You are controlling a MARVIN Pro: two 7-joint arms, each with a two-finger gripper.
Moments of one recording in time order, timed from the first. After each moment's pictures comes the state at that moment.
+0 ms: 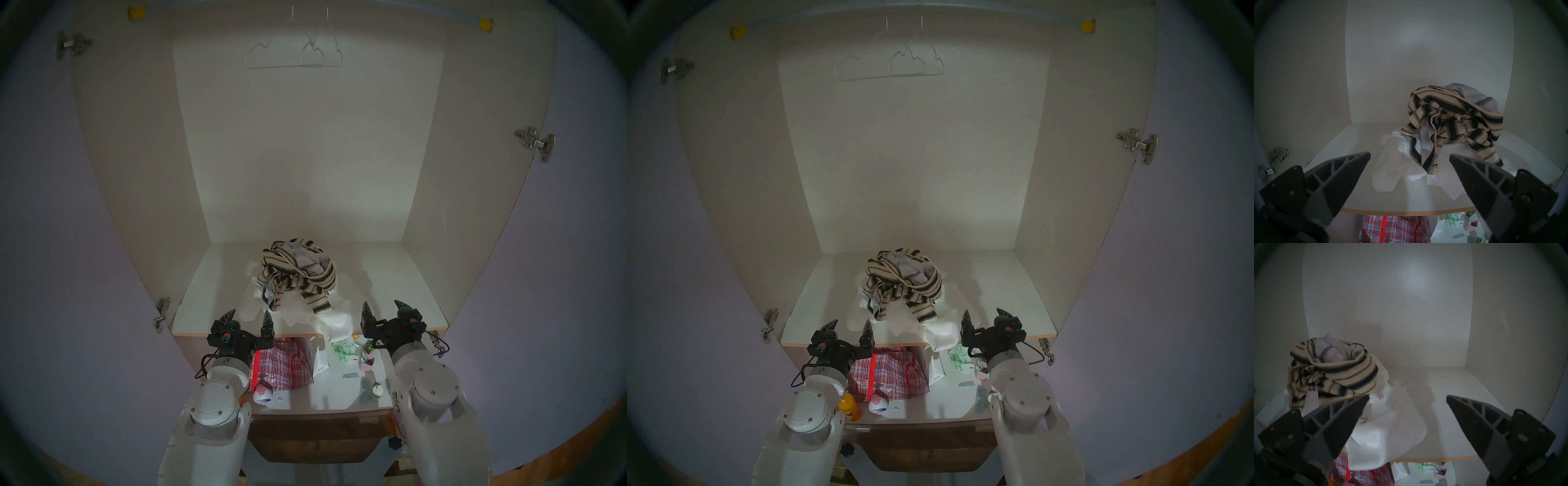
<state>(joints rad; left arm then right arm) 1.91 -1.57 -1.53 -1.77 -0.01 -0.02 0.03 -1.79 -1.55 1.51 -1.80 0.06 0.18 0.07</state>
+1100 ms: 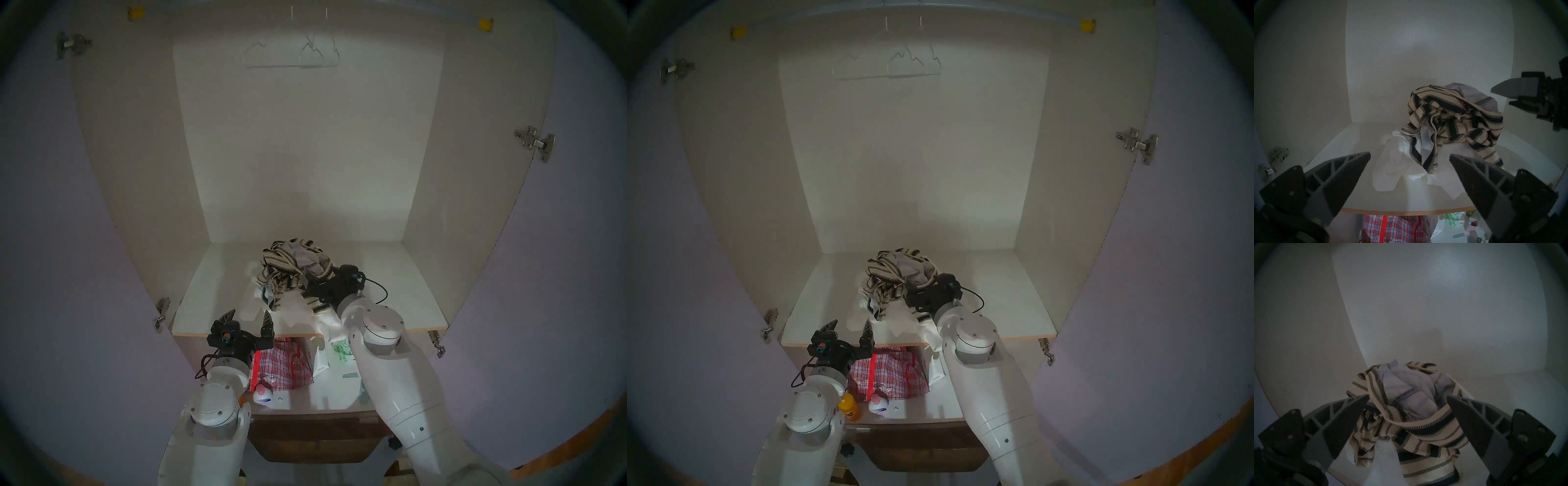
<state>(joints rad) 1.91 -1.57 -1.53 -1.77 -0.01 -0.02 0.03 -1.37 -1.61 1.30 -1.38 0.24 0.18 0.12</state>
